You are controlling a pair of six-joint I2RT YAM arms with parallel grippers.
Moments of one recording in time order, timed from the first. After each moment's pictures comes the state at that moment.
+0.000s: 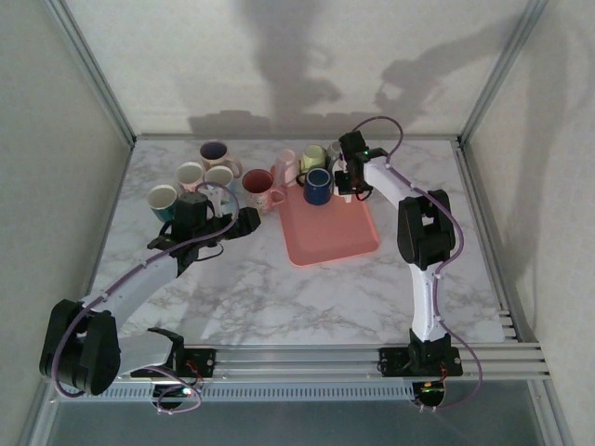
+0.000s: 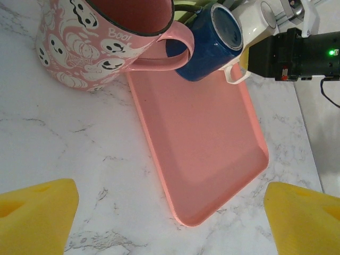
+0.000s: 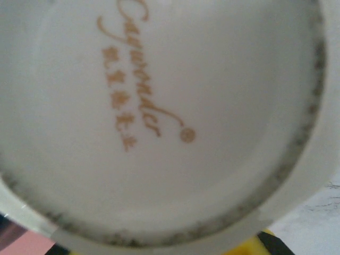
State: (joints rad) left arm -0.28 1.21 0.69 -0.06 0.36 -0.60; right arm 0.36 2.17 1.79 -0.76 0.07 0.17
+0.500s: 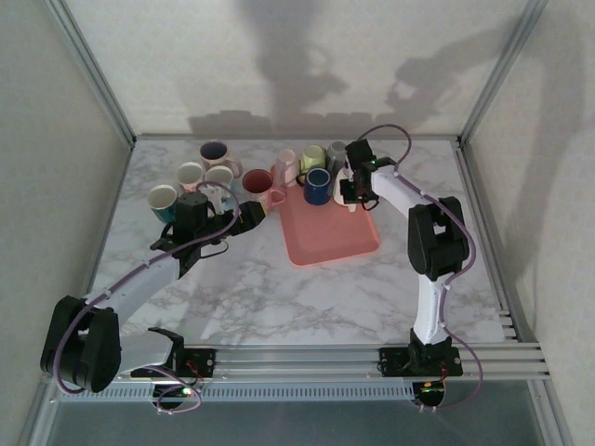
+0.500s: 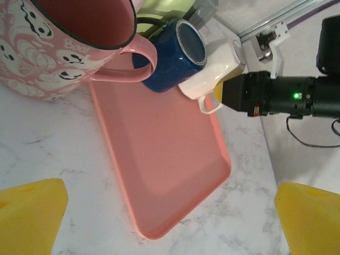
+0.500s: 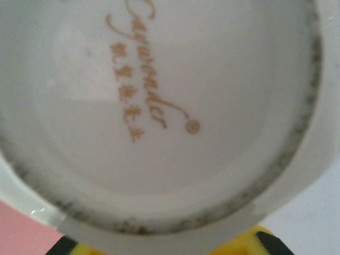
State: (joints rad) left arm -0.29 1.23 0.65 0.11 0.43 -0.74; right arm 0.36 2.01 1.57 -0.71 0.05 0.19
